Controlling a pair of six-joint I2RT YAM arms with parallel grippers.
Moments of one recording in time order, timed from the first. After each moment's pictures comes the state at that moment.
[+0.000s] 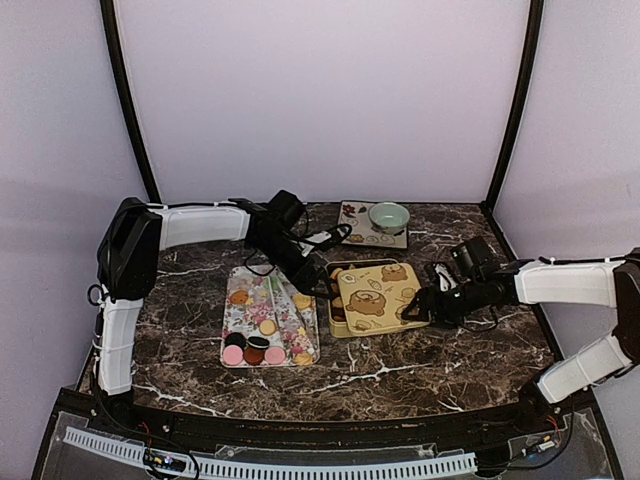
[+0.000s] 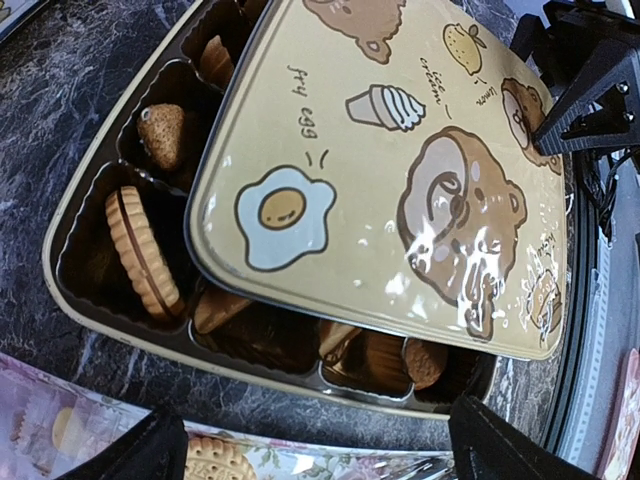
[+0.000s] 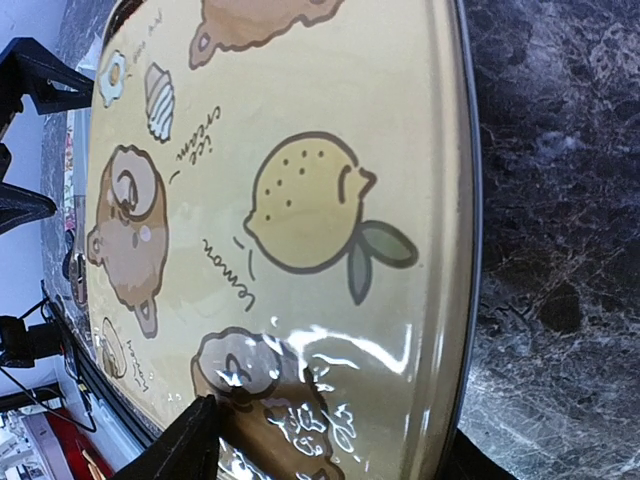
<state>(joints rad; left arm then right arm) -0.67 2.17 1.72 -0.69 0.61 0.22 0.49 1.36 0.64 -0.28 -0.44 0.56</state>
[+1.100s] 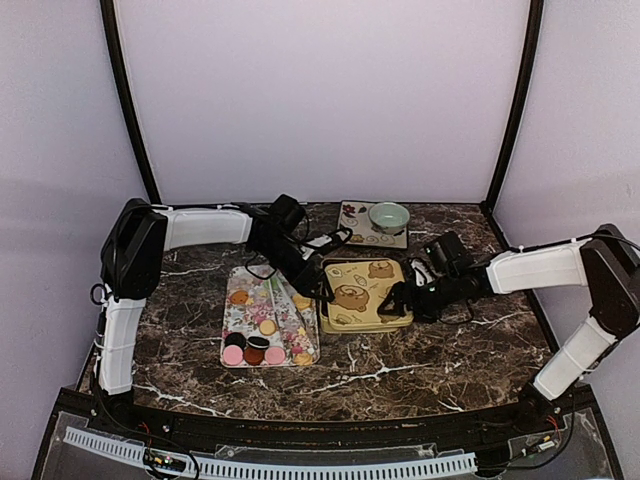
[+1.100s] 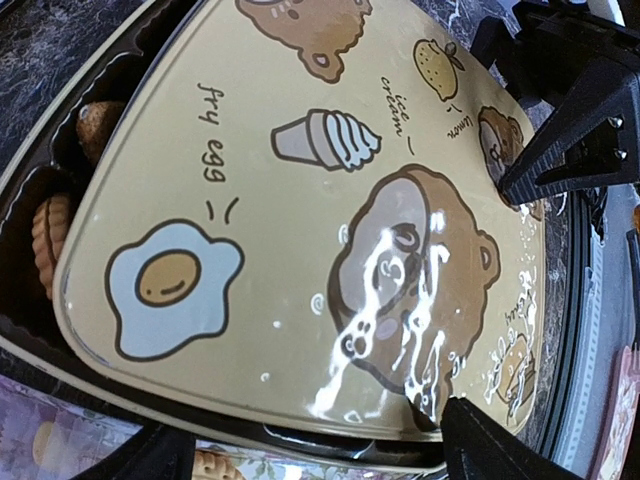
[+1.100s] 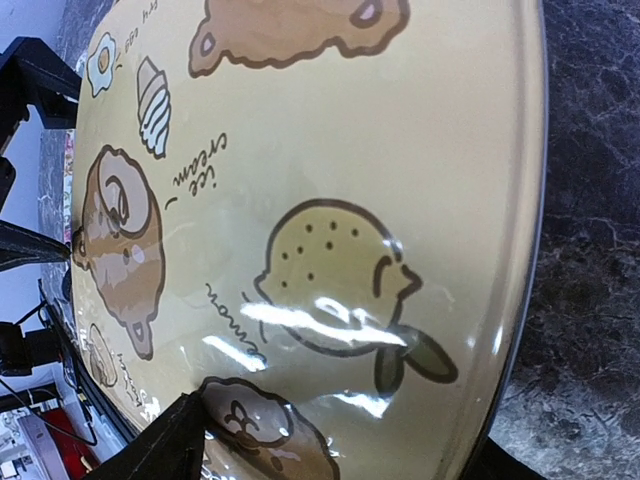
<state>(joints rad) -0.67 2.19 1.71 -0.67 0.65 0.22 0.58 1.55 0.77 -0.19 -0.42 0.60</state>
